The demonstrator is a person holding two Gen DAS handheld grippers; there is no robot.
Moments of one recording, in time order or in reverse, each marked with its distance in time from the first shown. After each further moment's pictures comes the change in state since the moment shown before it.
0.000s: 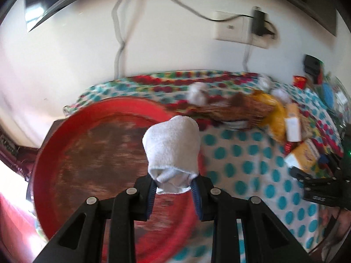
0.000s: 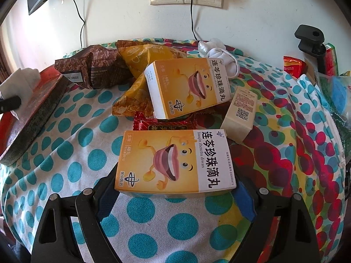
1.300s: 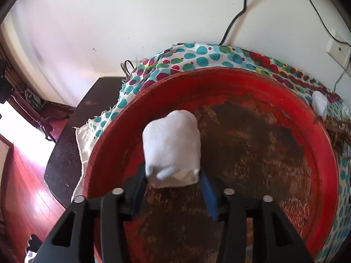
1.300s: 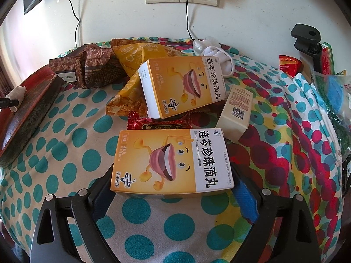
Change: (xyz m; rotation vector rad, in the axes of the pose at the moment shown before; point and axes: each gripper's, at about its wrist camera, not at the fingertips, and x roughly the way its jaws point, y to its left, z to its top) left arm 0.061 0.182 -0.003 -0.212 0.176 0.187; right arm 0.000 0.007 0.003 0.013 0.011 -0.044
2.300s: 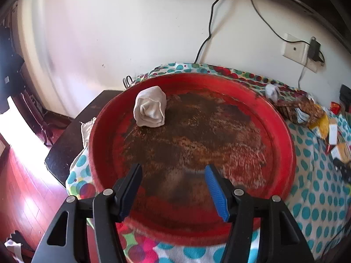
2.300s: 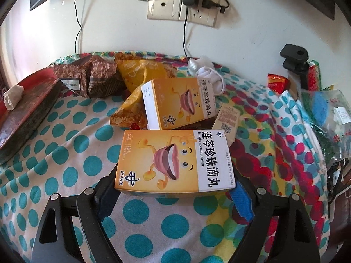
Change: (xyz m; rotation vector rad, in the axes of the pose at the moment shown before) left arm -0.096 -0.031 -0.111 -0.025 -0.234 -0.054; right arm -0.024 -0.025 -0.004 -0.041 -0.101 -0.121
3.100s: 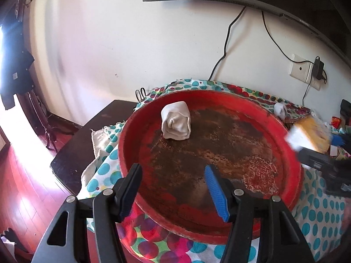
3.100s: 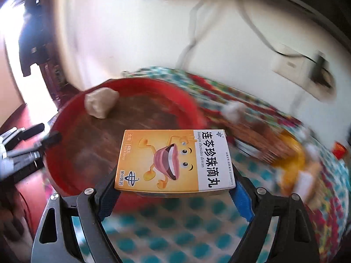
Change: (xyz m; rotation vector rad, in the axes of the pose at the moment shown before) left arm -0.014 0.045 -0.001 -0.061 -0.095 0.003; right arm -0.055 0.194 0.060 -0.261 -0.040 0.344
